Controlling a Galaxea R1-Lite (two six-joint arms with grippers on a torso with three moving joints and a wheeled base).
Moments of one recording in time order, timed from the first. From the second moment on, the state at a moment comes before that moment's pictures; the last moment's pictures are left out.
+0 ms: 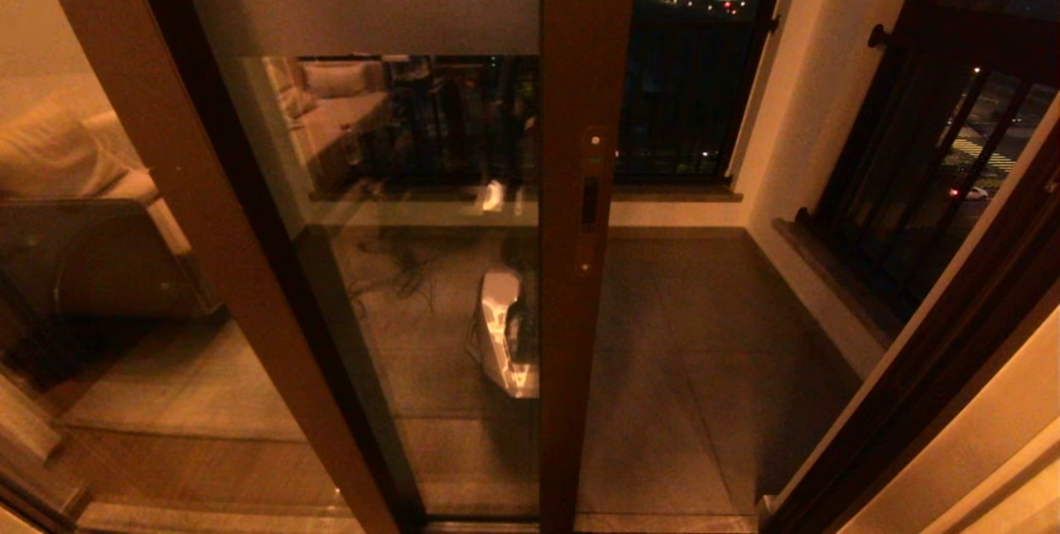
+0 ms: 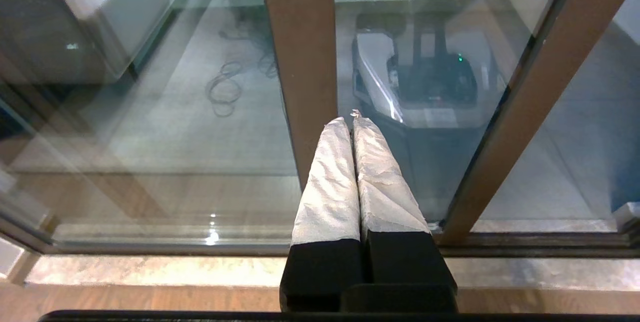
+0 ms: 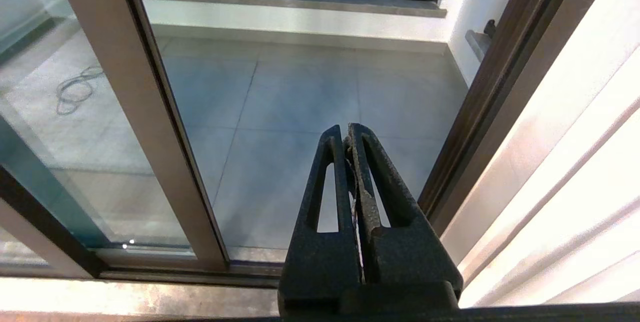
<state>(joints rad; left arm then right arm) 0.00 0.00 -0.05 0.13 -0.02 0.05 0.00 0.00 0.00 0.01 0.04 -0.09</state>
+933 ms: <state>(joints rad) 0.00 0.00 -0.05 0.14 -0.02 0.04 0.00 0.26 -0.47 0.04 0.18 -0.11</state>
